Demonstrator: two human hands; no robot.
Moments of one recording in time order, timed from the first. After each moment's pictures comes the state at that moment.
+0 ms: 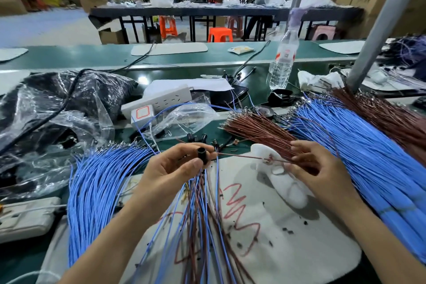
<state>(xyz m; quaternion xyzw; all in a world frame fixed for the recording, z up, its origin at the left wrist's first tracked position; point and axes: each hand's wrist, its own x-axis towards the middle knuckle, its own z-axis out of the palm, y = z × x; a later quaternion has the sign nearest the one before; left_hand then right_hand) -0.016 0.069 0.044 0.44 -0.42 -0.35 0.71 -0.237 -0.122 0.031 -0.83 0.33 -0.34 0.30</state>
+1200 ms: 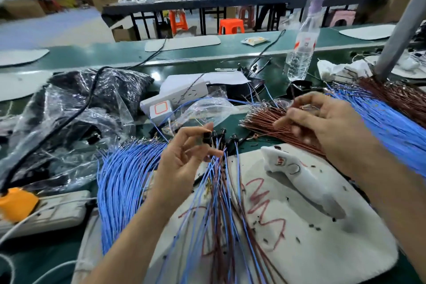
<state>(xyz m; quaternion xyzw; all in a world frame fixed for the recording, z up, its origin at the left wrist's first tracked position) -0.001 0.066 0.035 0.53 -0.45 -0.18 0.69 -0.177 -0.099 0.105 -0.67 0.25 -0.33 0.62</state>
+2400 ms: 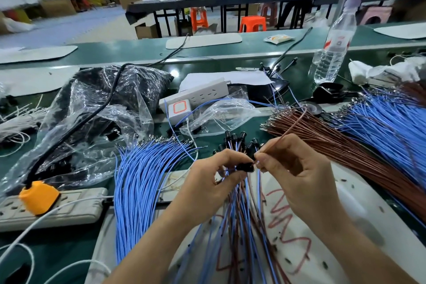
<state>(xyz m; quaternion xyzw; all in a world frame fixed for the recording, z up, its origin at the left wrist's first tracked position) -0.007 0.070 0.037 0.66 -0.55 -0.12 0.50 -0.136 -0.041 0.046 -0.74 0.11 -0.43 0.51</state>
